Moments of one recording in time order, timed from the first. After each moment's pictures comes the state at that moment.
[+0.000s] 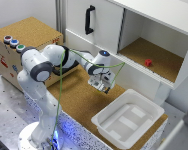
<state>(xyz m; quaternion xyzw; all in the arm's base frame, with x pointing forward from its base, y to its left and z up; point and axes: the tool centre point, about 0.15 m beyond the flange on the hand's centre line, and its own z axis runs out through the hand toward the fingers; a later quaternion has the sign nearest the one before) 0.400 -0.119 0.221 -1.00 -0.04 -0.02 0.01</state>
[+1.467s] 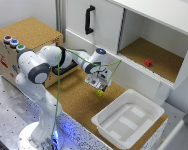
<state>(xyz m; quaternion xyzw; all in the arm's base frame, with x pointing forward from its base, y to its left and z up) 0.396 -0.086 0.263 -1.00 -0.06 -0.04 0.02</state>
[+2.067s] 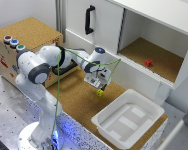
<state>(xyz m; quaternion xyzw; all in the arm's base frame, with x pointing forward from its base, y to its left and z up) 0.396 -0.084 0.265 -1.00 -0.07 -0.04 0.02</state>
